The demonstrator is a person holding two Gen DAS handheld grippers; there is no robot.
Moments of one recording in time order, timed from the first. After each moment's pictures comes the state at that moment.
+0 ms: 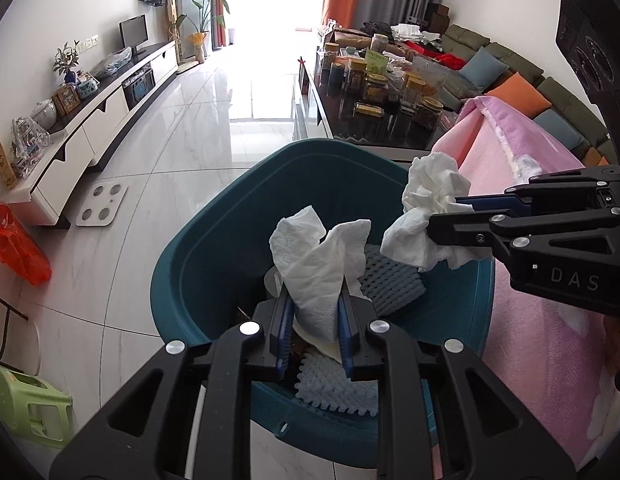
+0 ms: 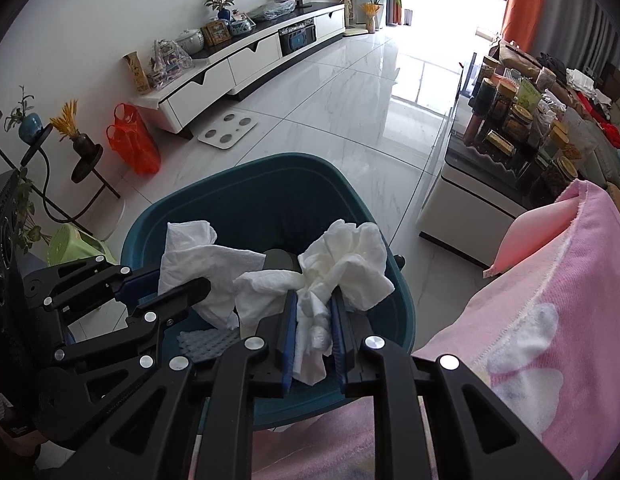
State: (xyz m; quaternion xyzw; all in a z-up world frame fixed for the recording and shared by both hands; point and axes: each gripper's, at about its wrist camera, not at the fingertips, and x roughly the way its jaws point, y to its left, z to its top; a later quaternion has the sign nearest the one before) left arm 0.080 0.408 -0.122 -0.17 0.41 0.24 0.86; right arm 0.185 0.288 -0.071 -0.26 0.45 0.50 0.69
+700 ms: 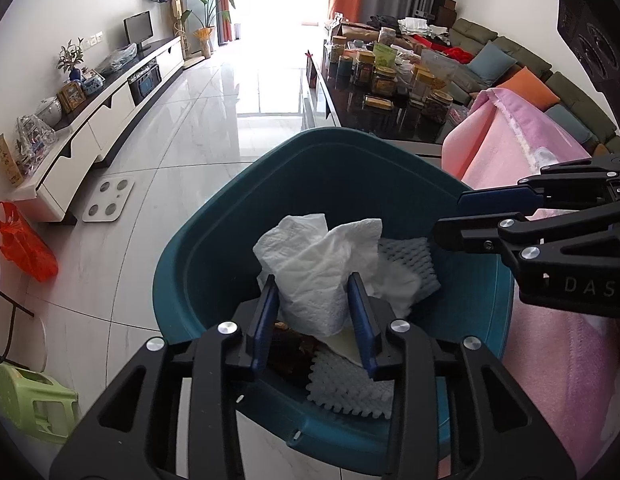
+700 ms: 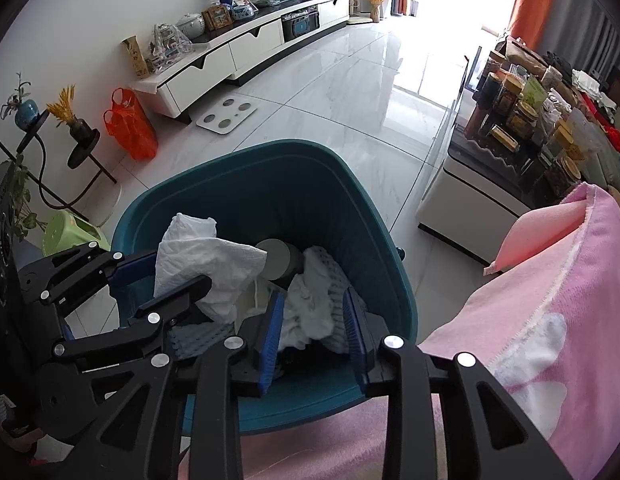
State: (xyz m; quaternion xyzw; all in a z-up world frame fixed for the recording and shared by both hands) left arm 0.090 0.411 -0.137 -0.17 0.42 0.26 0.86; right arm 0.187 0.294 -0.076 -0.28 0.46 0.50 0.68
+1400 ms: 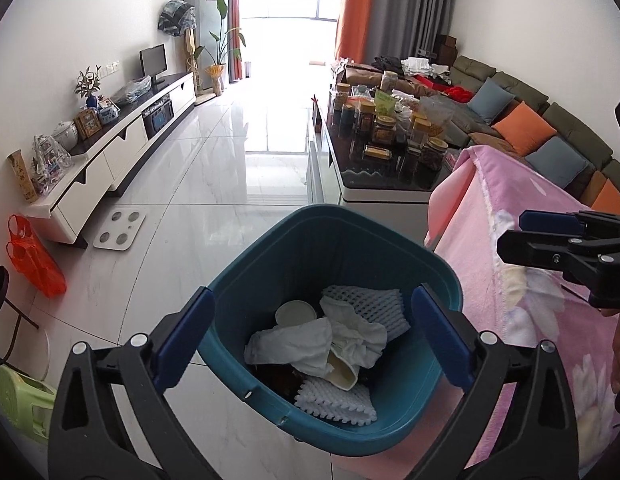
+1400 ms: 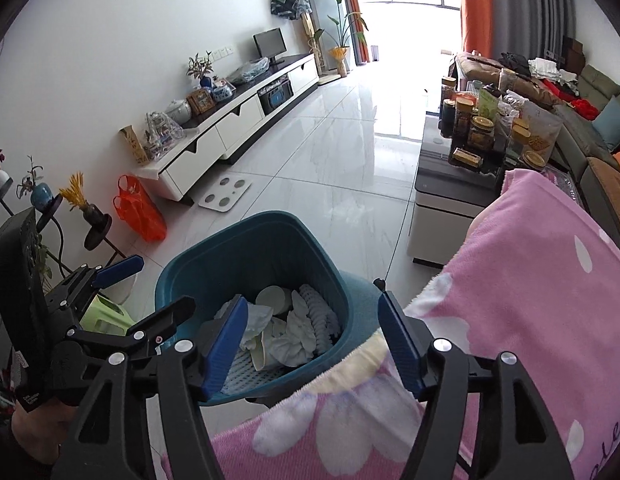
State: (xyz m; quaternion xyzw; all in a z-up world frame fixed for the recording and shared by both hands) left arm 0.059 0.388 -0.065 -0.15 0.34 0.28 0.88; right arm 0.208 0.205 -0.016 -0.14 0.41 0.50 0.75
